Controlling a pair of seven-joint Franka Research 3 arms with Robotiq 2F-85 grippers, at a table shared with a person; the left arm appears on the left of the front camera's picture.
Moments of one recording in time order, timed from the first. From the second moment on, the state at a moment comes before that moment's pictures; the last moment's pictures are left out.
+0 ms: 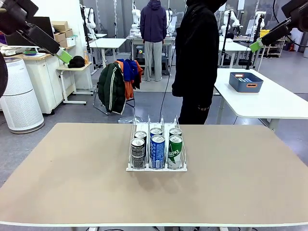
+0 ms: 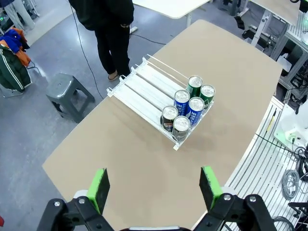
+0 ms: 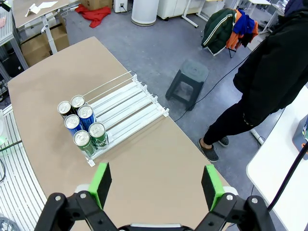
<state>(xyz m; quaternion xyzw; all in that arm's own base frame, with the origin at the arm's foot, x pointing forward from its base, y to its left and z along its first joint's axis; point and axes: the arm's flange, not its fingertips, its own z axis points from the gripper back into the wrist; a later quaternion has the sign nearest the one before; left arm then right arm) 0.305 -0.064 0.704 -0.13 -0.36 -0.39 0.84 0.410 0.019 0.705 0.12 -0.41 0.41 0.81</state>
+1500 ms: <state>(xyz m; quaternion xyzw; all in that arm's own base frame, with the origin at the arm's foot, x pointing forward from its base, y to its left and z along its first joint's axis) 0.308 -0.051 0.723 -0.11 -0.40 -0.40 0.82 0.357 0.012 0.741 0.10 -0.40 0.44 0.79</state>
